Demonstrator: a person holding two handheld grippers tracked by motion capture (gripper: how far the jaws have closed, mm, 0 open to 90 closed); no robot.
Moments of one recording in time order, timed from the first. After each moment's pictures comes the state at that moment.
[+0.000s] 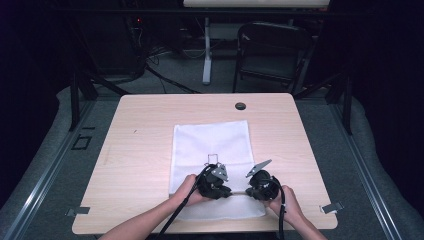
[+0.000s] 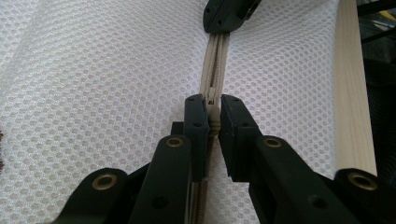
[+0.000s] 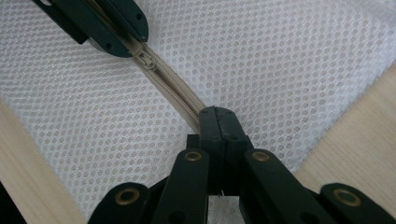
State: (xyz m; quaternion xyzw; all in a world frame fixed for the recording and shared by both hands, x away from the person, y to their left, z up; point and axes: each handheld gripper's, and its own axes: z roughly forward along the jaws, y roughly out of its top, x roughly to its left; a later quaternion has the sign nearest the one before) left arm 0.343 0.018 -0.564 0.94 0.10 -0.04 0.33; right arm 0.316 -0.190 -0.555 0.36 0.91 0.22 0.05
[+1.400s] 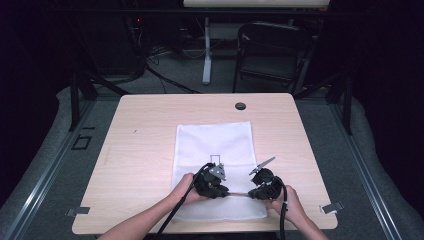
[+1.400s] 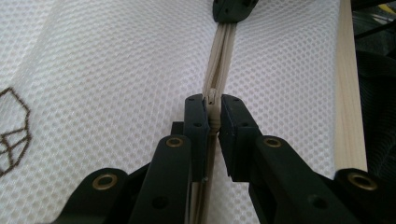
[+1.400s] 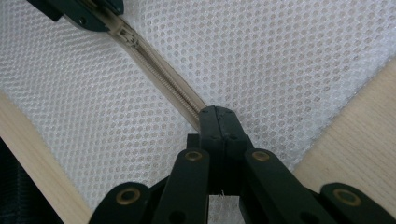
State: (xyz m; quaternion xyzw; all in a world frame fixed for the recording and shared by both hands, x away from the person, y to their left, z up) left arm 0.344 0.026 -0.558 0.94 0.10 -0.04 0.32; right arm 0.319 -0.198 -0.555 0.40 0.89 0.21 0.01
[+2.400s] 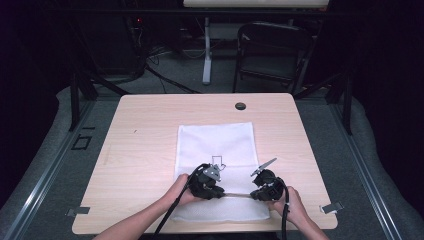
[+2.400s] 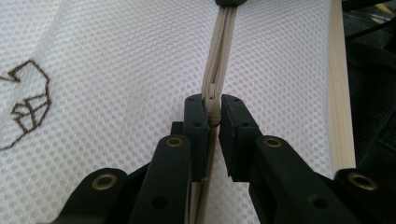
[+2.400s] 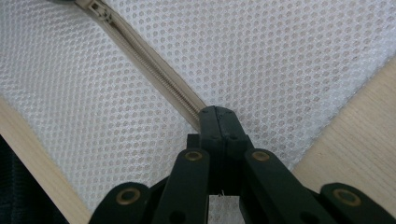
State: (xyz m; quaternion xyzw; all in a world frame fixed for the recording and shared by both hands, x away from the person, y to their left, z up) left arm 0.341 0.043 -0.556 0.94 0.10 -0.04 0.32; right arm 0.316 -0.202 -0.554 0.40 0.89 0.20 0.01
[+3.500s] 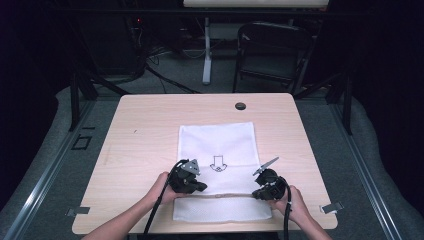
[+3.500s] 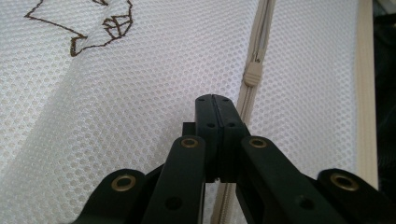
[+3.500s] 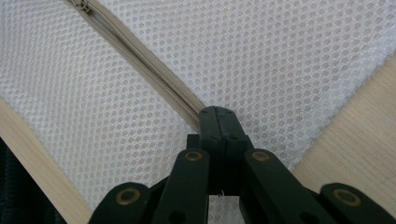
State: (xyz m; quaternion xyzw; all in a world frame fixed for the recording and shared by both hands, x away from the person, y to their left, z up) left arm 0.347 0.093 -0.553 0.93 0.15 -0.03 0.33; right arm 0.318 -0.208 -0.554 0.40 0.89 0.20 0.00
